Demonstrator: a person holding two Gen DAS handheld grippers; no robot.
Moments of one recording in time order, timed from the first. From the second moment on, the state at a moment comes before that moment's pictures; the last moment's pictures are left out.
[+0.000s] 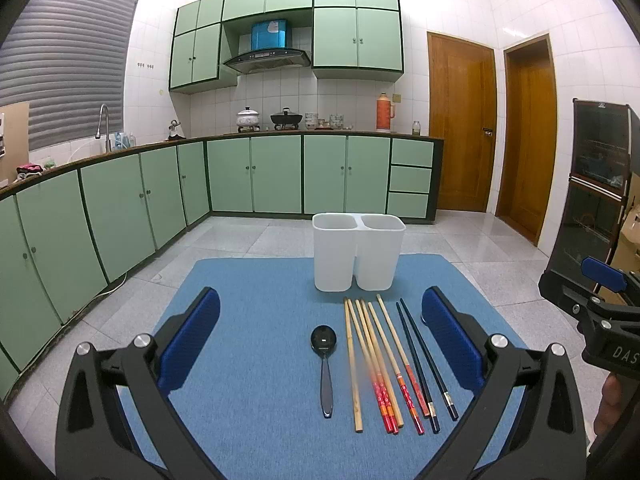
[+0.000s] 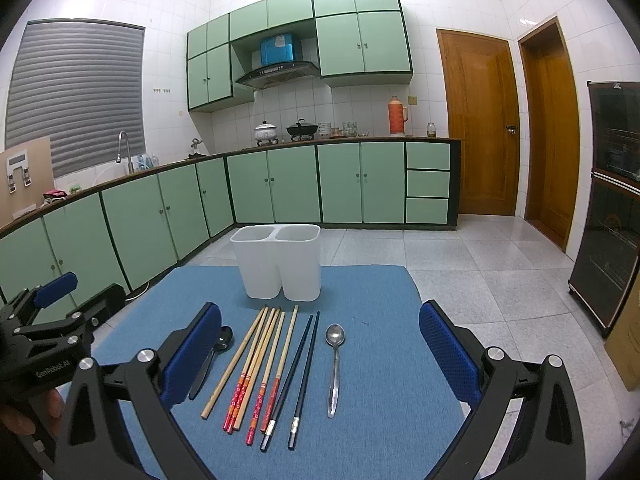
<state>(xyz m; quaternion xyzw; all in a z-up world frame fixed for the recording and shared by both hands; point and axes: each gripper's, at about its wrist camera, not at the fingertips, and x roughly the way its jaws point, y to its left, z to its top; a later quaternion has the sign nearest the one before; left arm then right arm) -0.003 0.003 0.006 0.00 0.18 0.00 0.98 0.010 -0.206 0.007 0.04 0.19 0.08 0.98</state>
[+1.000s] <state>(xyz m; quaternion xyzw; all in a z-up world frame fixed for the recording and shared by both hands) -0.006 0.005 0.011 0.00 0.18 0.01 0.98 0.010 -0.206 0.007 0.04 0.19 0.08 0.98</state>
